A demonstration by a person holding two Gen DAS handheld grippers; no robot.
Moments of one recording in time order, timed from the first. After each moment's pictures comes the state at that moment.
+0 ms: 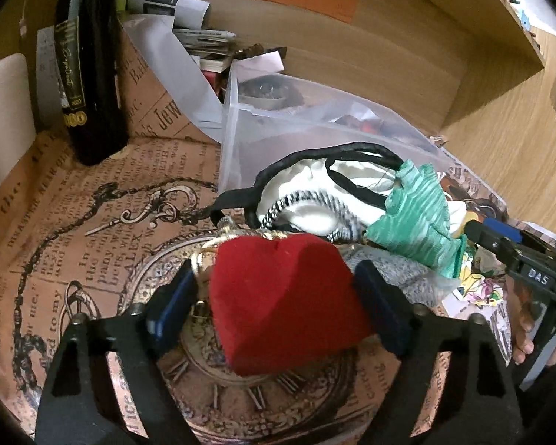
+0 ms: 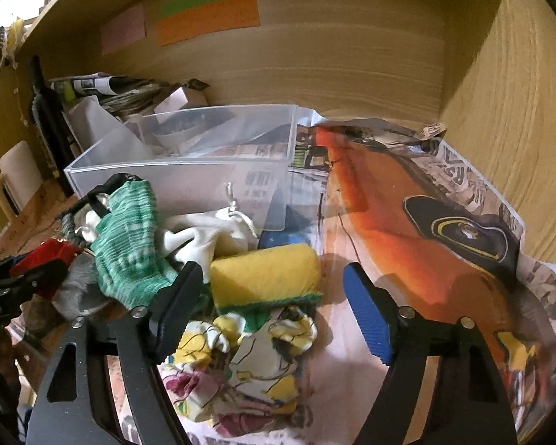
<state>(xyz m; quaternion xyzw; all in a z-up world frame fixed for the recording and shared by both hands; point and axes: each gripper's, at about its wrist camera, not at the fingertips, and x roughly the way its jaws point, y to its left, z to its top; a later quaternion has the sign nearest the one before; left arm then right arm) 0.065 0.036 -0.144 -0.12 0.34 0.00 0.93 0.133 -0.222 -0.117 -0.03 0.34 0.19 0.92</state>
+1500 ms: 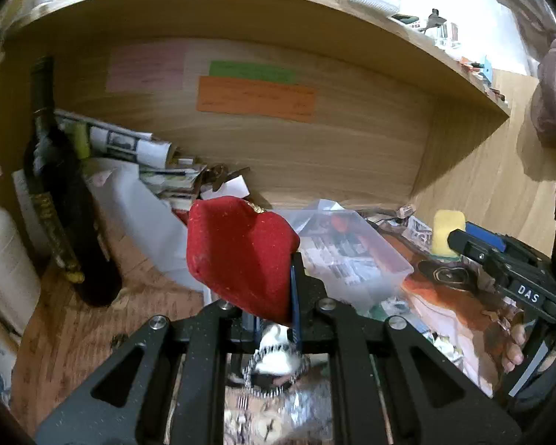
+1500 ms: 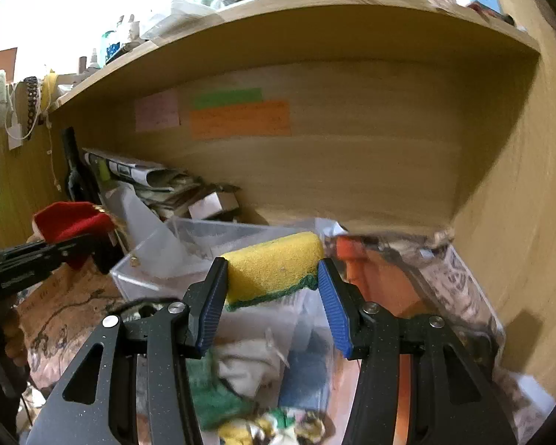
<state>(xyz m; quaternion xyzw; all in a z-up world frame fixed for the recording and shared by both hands) 0.100 0.036 -0.039 -0.07 0.23 -0.03 0.97 0.134 -0.201 -0.033 -0.02 0.20 0.24 0.95</state>
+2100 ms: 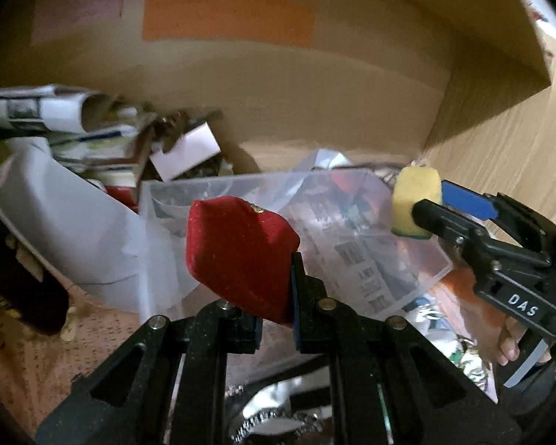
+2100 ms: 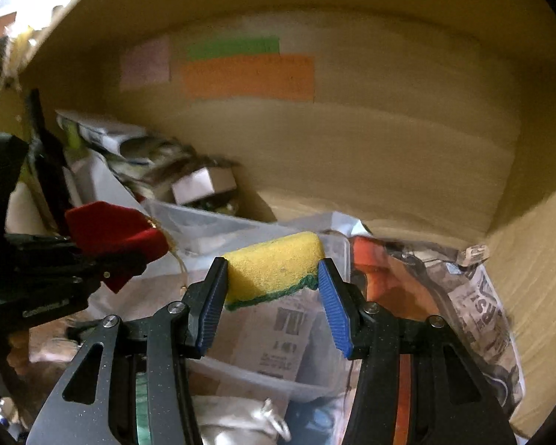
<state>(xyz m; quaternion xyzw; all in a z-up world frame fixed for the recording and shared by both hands) 0.216 0.027 -0.076 -0.06 0.36 -0.07 0.93 0.212 -0.149 -0.058 -0.08 0.27 0.24 0.93</state>
